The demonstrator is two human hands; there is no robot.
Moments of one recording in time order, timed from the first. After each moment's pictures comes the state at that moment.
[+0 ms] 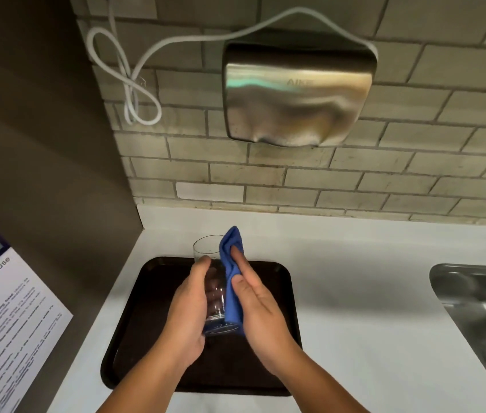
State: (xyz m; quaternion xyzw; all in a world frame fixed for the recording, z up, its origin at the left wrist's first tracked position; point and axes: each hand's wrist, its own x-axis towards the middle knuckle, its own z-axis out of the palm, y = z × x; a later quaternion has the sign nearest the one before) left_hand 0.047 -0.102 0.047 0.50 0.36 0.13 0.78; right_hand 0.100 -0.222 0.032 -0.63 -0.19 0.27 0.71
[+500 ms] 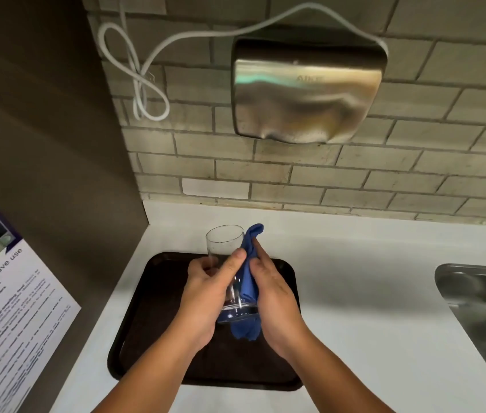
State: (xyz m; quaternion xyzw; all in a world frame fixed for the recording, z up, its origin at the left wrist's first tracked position) left_hand 0.053 -0.108 0.064 0.54 0.34 0.13 0.76; right_hand 0.117 -0.224 0.037 -0.61 -0.17 0.27 0.73
